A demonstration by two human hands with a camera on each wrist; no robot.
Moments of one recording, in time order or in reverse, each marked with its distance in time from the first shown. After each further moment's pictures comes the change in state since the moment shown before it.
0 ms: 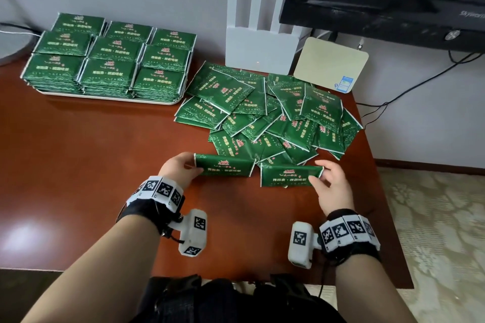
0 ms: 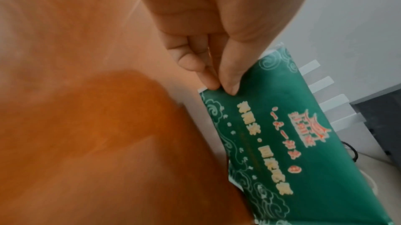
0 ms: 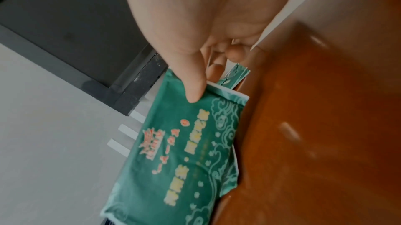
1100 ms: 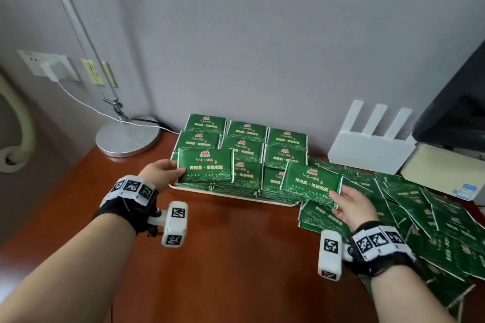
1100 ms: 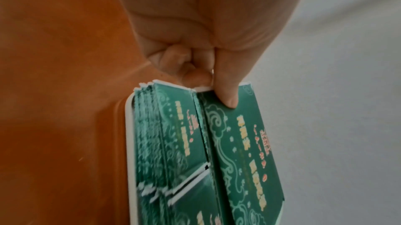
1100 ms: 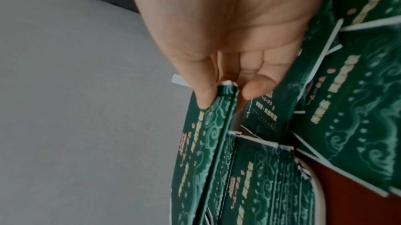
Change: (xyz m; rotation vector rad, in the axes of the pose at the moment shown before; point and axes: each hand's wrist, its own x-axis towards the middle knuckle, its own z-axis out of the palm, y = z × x) left_hand 0.163 -0.118 -0.348 -0.305 0.178 -0.037; right_hand 0.061 -0.260 0.214 0.230 -0.146 0.084
